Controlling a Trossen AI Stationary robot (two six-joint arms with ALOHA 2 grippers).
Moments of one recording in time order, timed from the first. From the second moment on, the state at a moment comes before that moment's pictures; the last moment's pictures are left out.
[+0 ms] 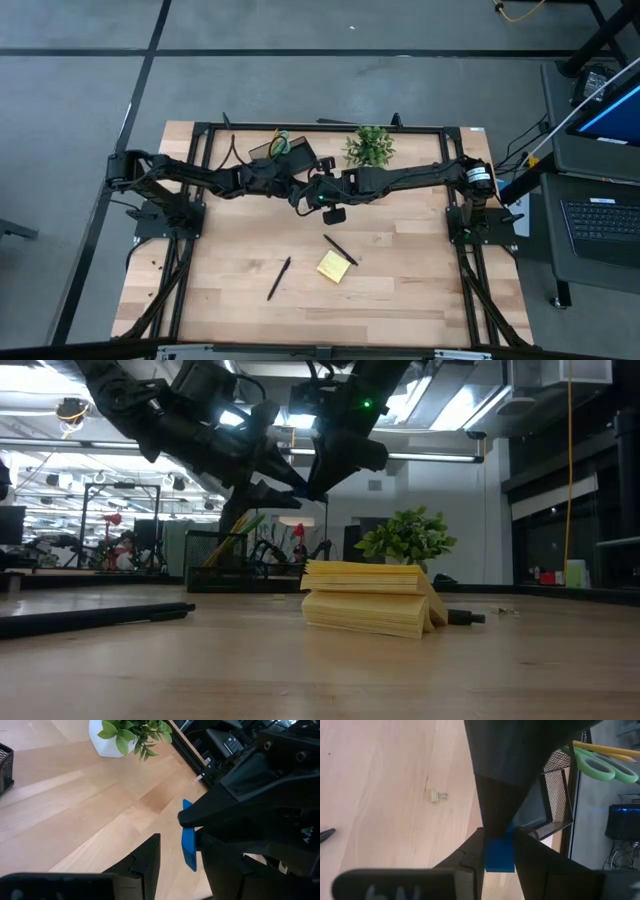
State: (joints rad) left arm 0.21 1.45 0.58 0.50 0.04 -0.79; right arm 0.01 1.93 1.60 -0.65 0.41 -0.43
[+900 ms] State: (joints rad) left arm 0.22 1.48 0.58 0.58 0.06 -0.63; right arm 0.01 1.93 1.60 -0.66 0.41 -0.43
